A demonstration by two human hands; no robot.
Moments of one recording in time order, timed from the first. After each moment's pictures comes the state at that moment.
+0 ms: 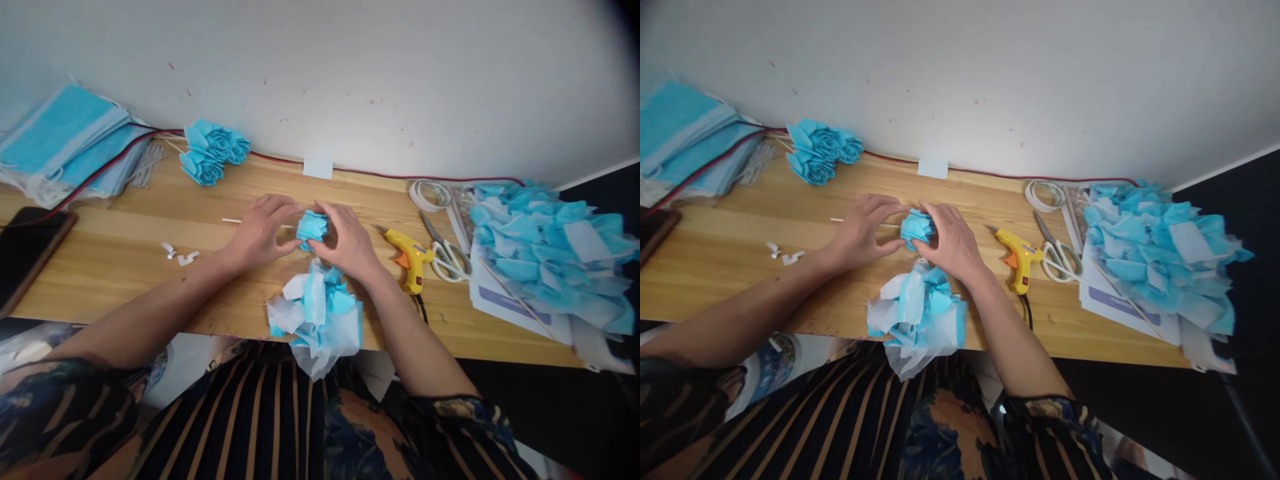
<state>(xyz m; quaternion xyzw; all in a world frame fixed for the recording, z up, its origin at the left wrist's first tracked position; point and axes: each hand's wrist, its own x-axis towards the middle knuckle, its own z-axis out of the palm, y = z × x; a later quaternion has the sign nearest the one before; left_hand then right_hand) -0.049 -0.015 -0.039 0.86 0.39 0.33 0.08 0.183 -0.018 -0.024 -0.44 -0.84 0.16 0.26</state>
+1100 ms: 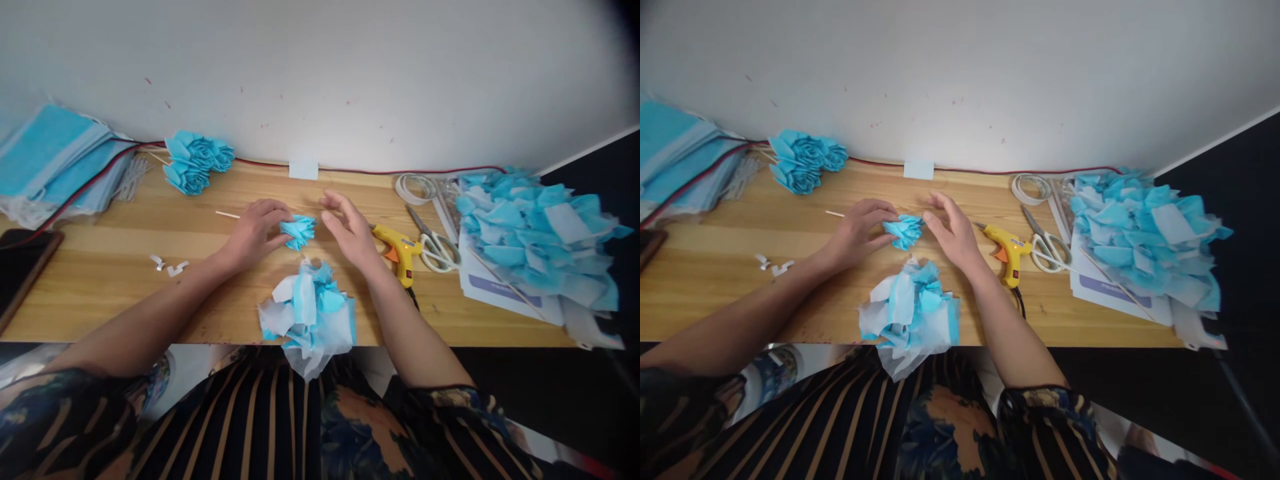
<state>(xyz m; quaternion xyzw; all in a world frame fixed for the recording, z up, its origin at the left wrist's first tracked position) -0.043 -0.001 -0.047 0.85 0.37 0.35 0.14 0.202 -0.008 -0.036 -0.48 -0.70 0.33 0.41</state>
